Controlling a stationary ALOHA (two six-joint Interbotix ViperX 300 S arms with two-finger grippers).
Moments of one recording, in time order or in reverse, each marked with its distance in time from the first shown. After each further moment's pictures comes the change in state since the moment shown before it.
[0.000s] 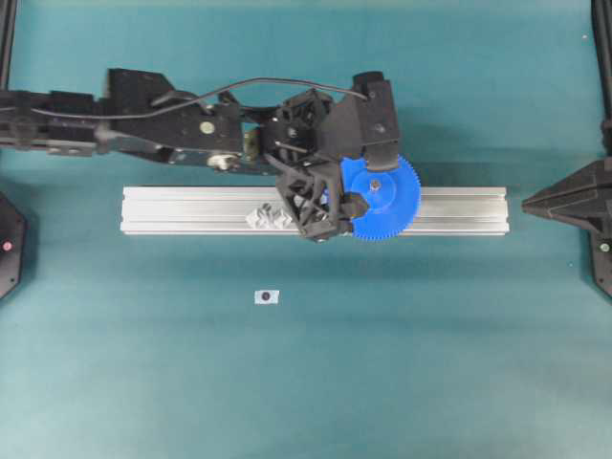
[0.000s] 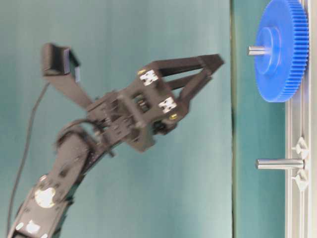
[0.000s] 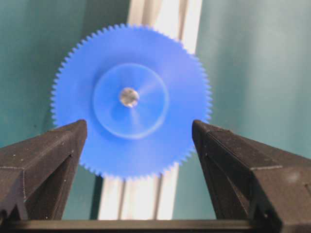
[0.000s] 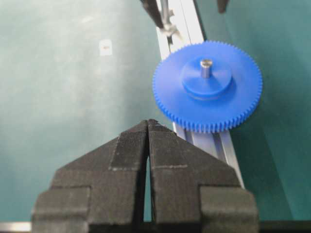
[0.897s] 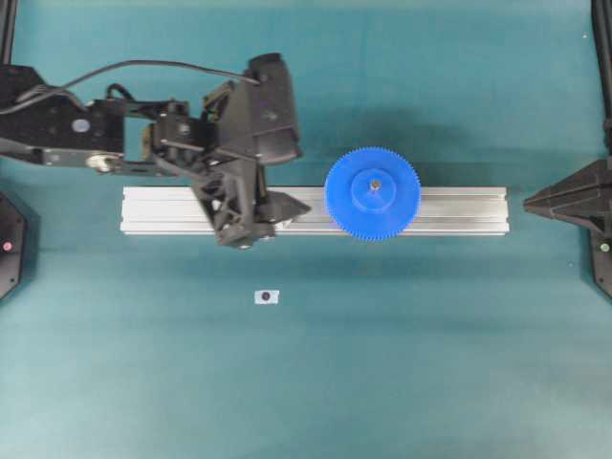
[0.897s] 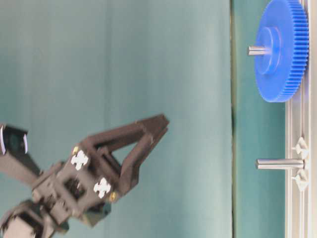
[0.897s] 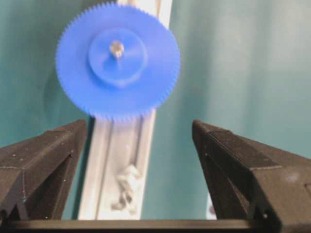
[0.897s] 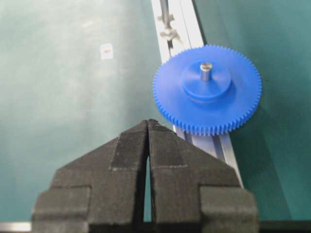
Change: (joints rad) left arm -0.020 -0.316 0.253 0.000 -0.049 -0.063; right arm 0.000 -0.009 0.000 -0.002 0.000 0.000
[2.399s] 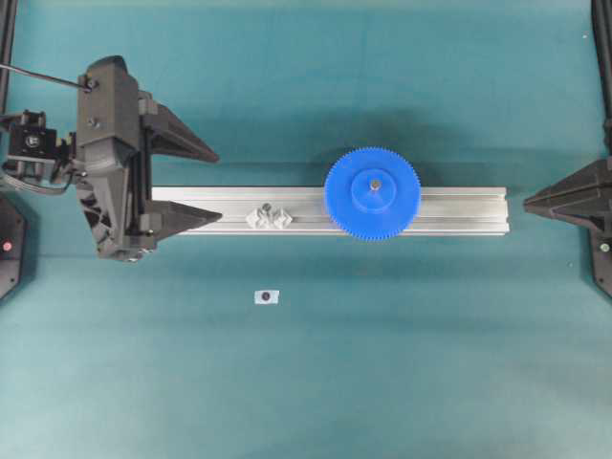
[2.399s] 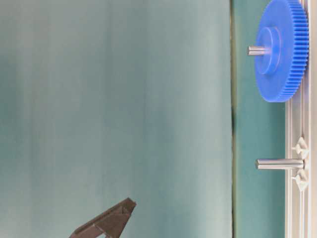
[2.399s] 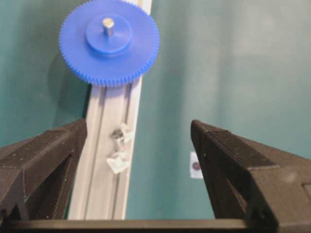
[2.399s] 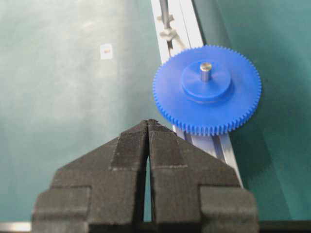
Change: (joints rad) left arm -0.025 -0.379 0.321 0.000 -0.123 0.005; right arm 0.000 -0.002 0.000 0.000 0.000 0.000
